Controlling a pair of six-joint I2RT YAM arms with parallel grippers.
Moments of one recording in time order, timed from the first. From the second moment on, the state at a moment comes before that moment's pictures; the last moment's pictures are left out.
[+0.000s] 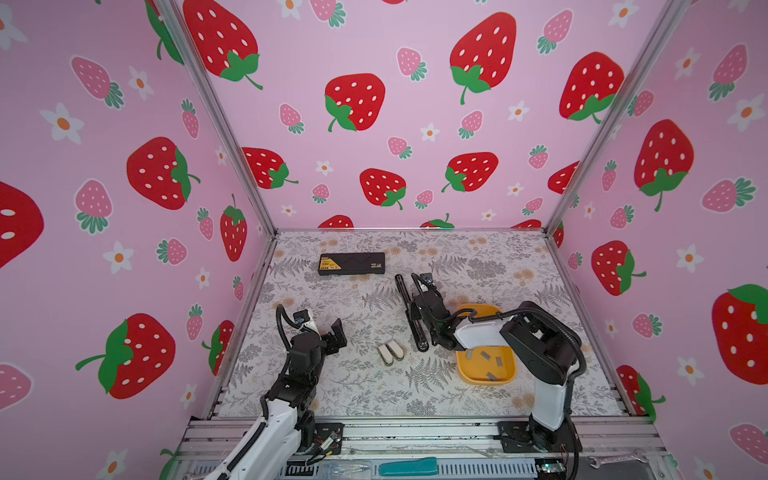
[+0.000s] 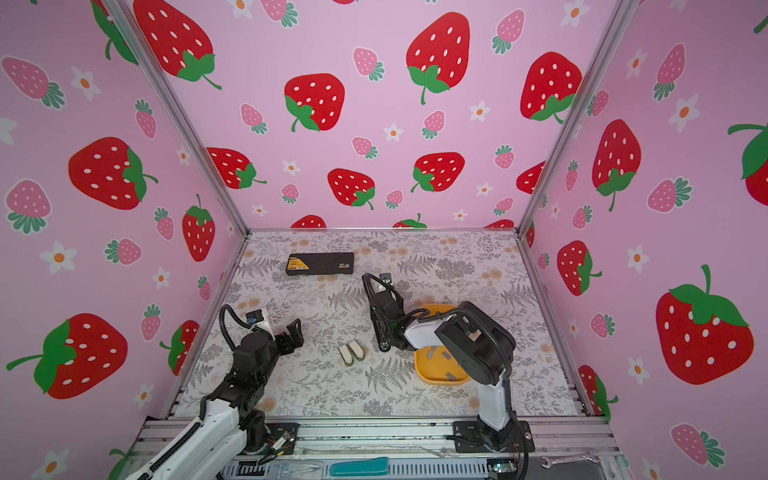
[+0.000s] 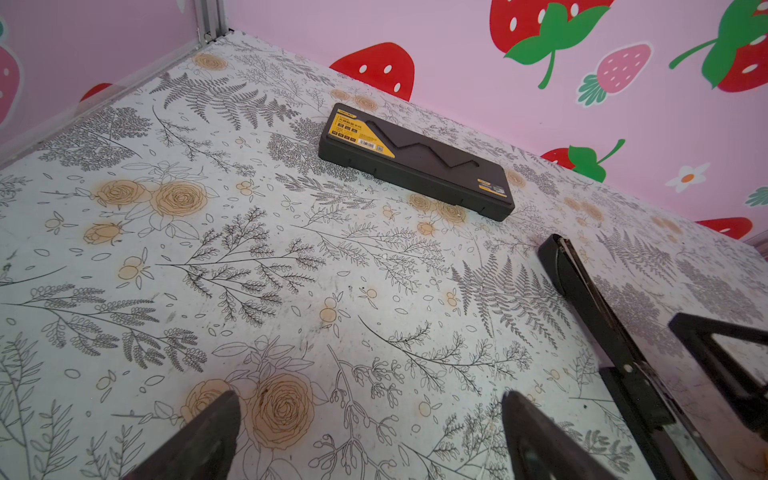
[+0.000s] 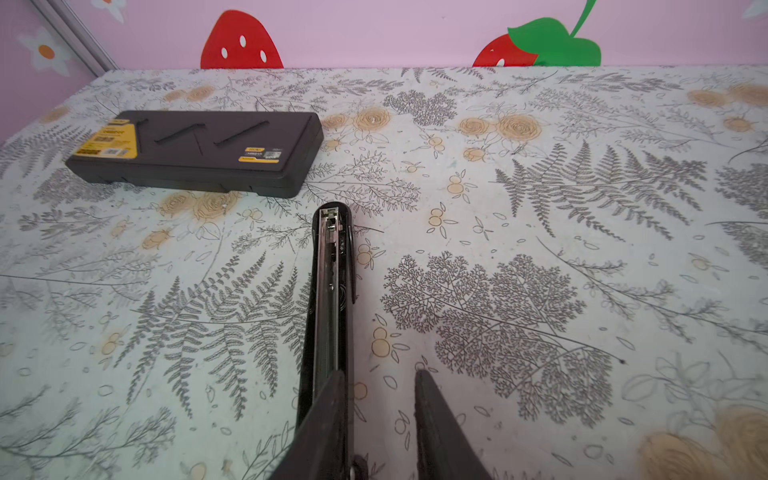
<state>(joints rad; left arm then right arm) -0.24 0.66 0.13 0.11 -0.23 -0.42 0.92 1.86 0.90 0.49 0.48 0.38</state>
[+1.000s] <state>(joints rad) -0.24 0.75 0.88 -0.05 0.25 -0.42 0.92 0.72 0.79 -0.08 0.32 0.39</state>
